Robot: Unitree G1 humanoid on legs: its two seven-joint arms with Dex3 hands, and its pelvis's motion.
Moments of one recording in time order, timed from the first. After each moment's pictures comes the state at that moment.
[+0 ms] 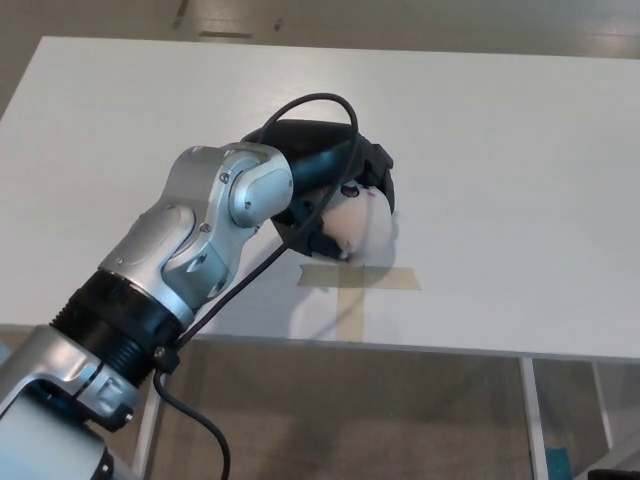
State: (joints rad) left_arm -0.90 0.35 -0.56 0.41 0.59 0.11 -0.48; right_arm -0.34 -0.29 -0.17 1.32 -0.06 -0.03 -0.09
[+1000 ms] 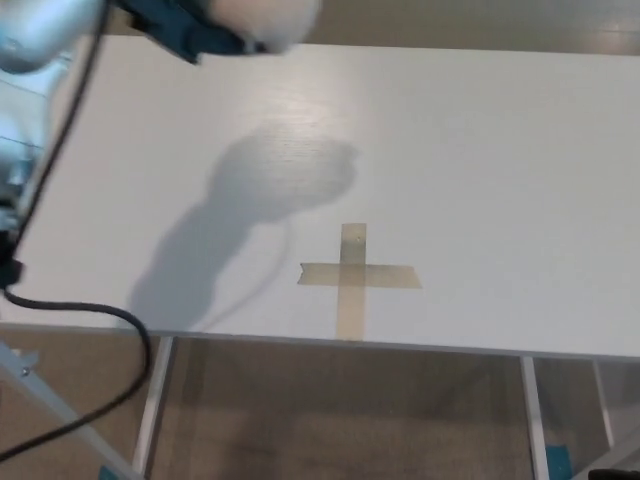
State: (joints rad) left_arm -0.97 0.60 -0.11 0.09 0.41 0.04 -0.56; right_arm -0.34 -0.29 -0.17 1.32 -0.06 -0.03 -0.08
